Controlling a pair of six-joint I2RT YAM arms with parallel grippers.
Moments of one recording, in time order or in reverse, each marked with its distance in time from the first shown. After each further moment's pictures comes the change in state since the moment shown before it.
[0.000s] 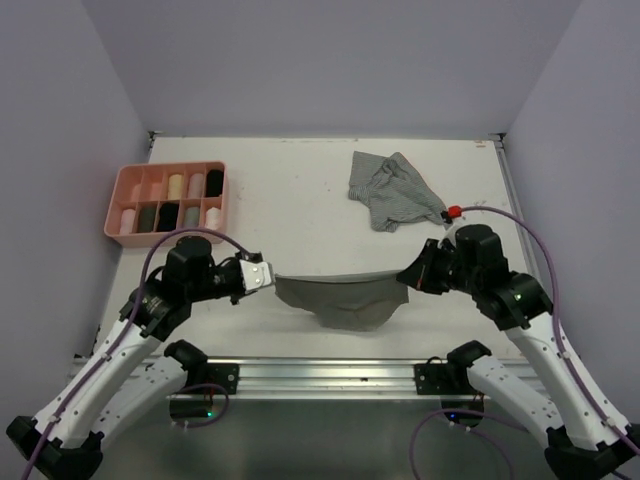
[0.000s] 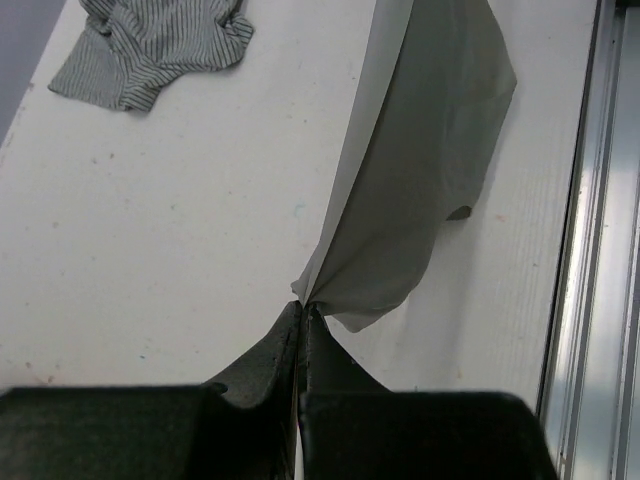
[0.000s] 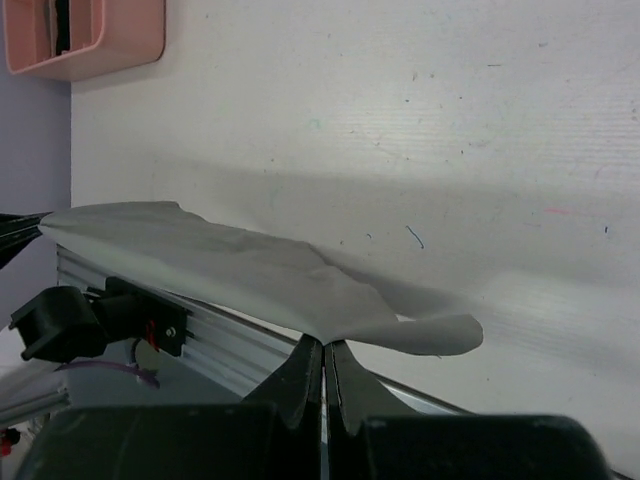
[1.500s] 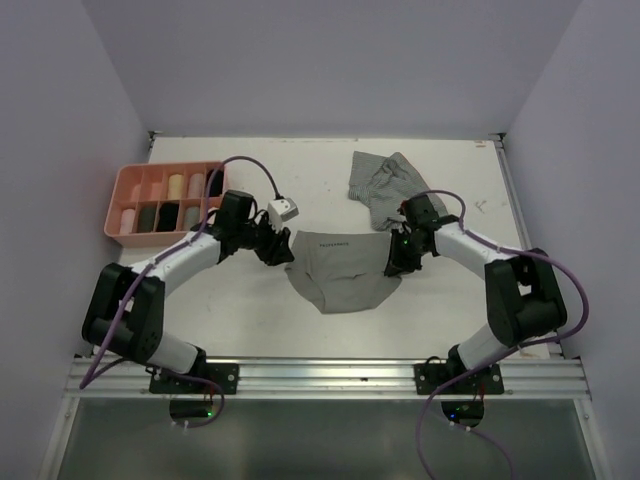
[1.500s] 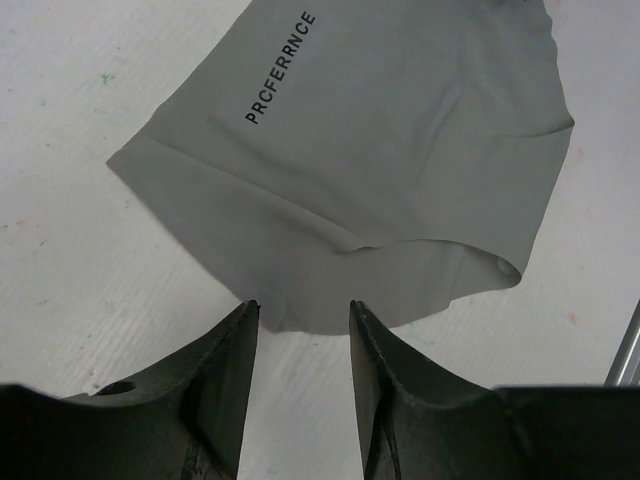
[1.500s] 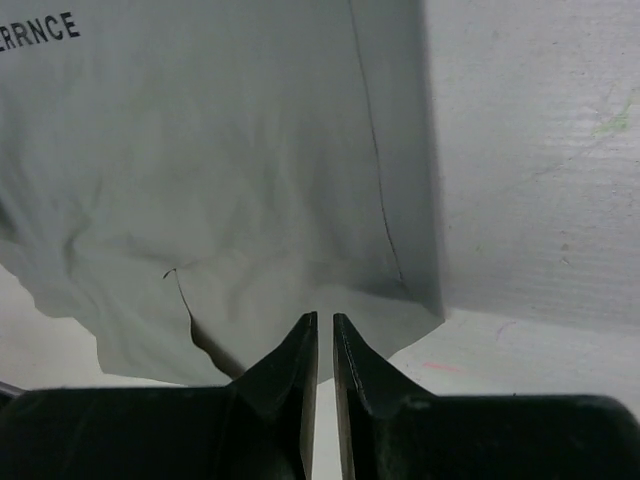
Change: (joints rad) left arm 0.185 0.824 0.121 0.349 0.093 -0.333; right arm -0.137 0.874 0.008 0.311 -0.022 -0.200
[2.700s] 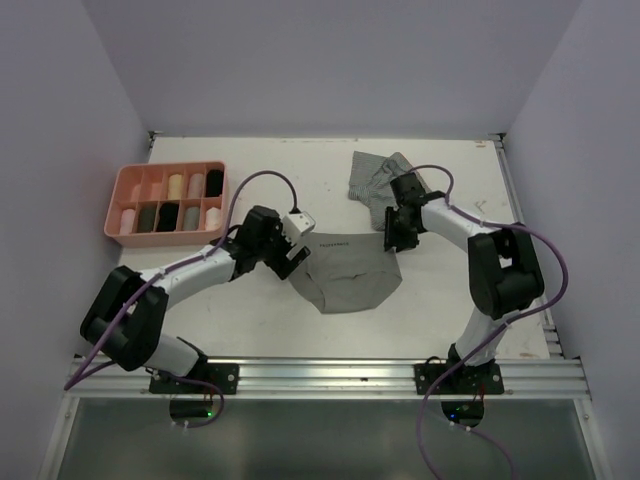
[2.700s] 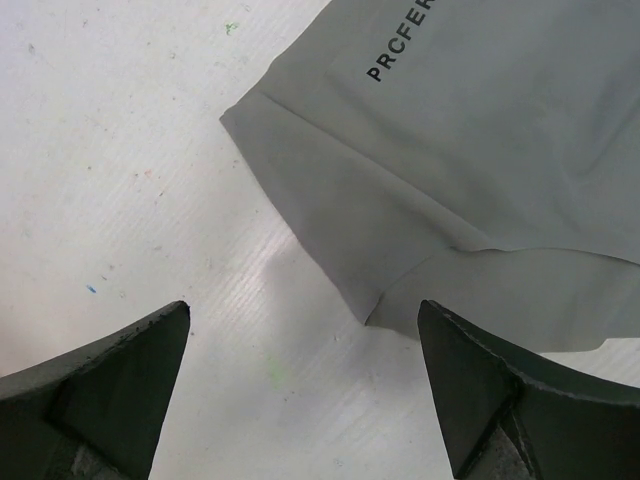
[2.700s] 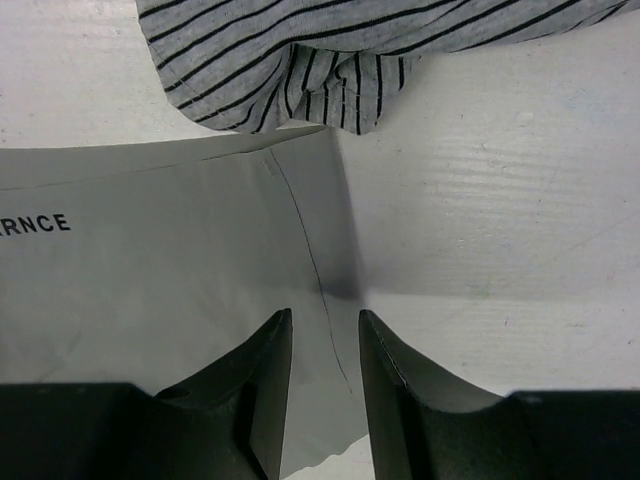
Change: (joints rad) left arm -0.201 -0.008 -0.070 0.116 -0.537 0.023; right arm 0.010 0.201 0.250 -0.038 0.231 -0.064
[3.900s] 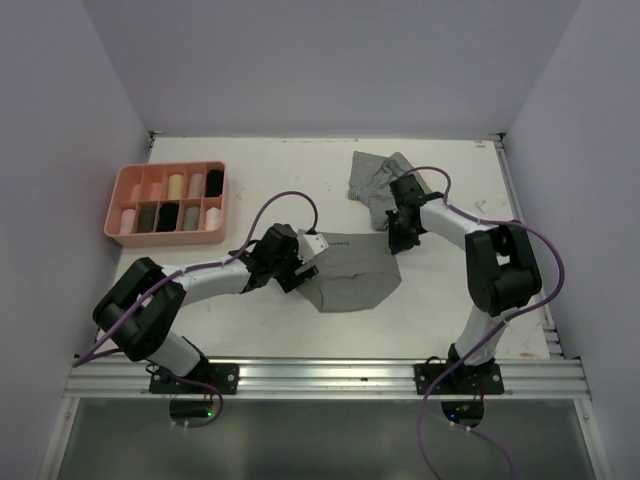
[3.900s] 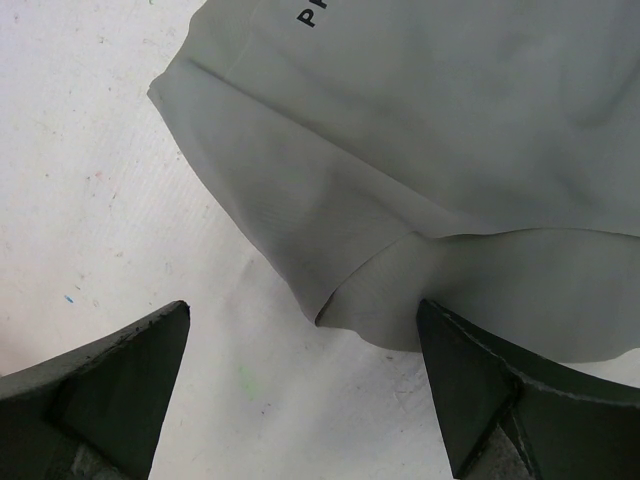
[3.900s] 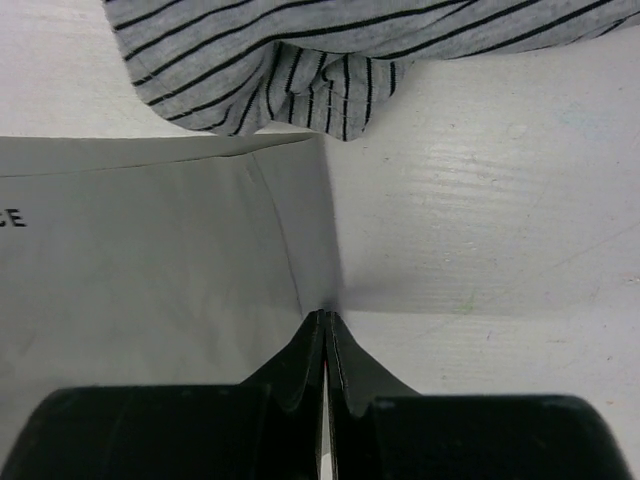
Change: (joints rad) left arm -0.135 0.079 -0.062 0.085 -0.188 0.087; right arm 0.003 0.032 -0.004 0.003 0.034 -0.066
